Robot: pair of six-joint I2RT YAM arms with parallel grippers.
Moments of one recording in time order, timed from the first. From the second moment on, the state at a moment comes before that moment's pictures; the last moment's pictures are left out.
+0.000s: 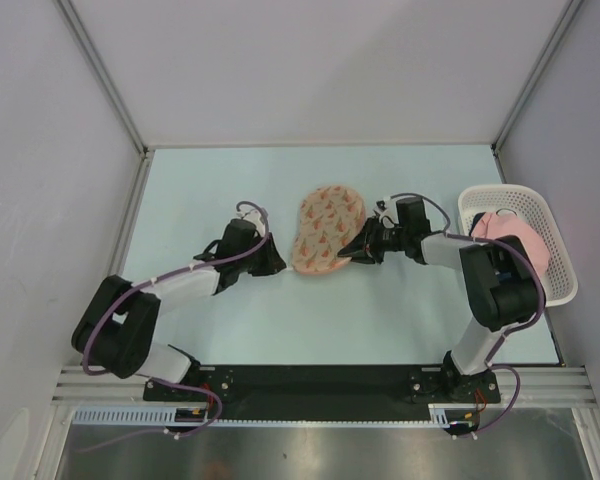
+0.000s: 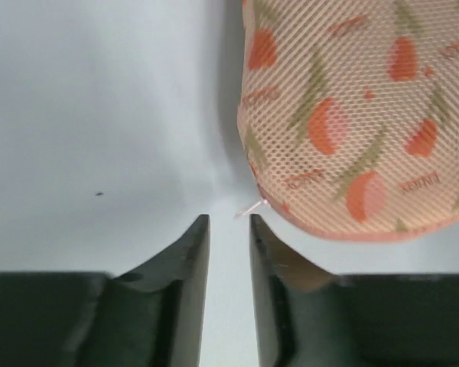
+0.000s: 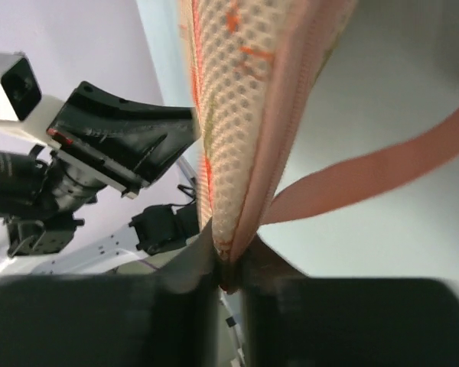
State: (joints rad) left arm -0.49 1.45 0.66 0.07 0.18 -0.53; right arm 0.28 1.73 0.81 0.19 -0.89 0.96
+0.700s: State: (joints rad) left arm -0.79 0.36 0.12 0.20 0.09 -0.70; right arm 0.63 0.98 0.60 -0.23 -0.07 0.64
